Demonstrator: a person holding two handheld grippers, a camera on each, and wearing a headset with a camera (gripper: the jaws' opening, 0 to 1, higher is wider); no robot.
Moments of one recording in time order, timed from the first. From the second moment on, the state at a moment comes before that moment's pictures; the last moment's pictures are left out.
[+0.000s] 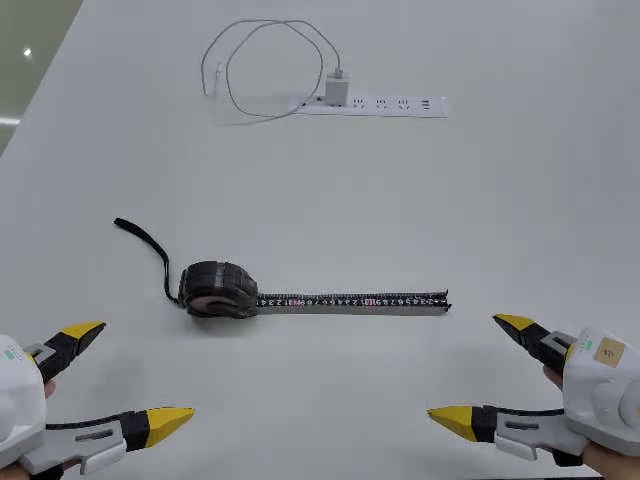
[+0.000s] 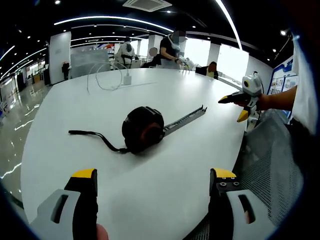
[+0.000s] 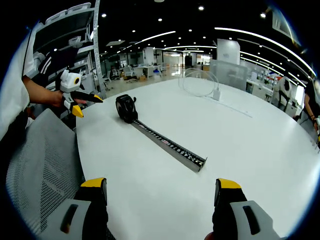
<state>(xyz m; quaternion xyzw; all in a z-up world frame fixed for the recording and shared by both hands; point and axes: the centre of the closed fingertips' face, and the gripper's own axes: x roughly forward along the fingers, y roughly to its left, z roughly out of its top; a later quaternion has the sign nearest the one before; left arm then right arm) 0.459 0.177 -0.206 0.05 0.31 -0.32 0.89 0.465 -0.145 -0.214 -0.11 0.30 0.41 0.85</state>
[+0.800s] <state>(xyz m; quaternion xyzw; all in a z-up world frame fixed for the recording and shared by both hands) 0.453 0.177 -0.205 0.04 0.31 -0.32 0.89 0.454 -0.148 -0.217 -0.11 0.32 0.41 0.85</state>
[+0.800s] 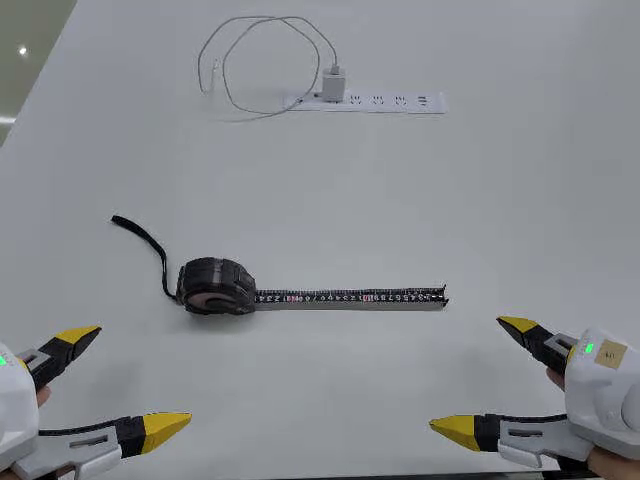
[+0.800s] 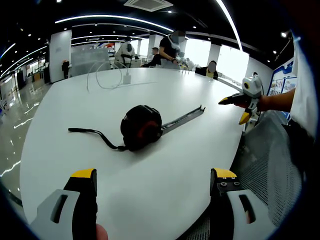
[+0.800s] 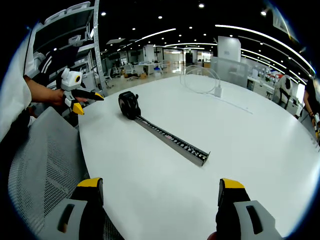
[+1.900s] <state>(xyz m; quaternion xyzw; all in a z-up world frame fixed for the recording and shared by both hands) 0.458 0.171 -0.202 0.04 0.30 -0.33 0.89 0.453 -0.146 -0.216 -0.11 0.32 0.41 0.85</state>
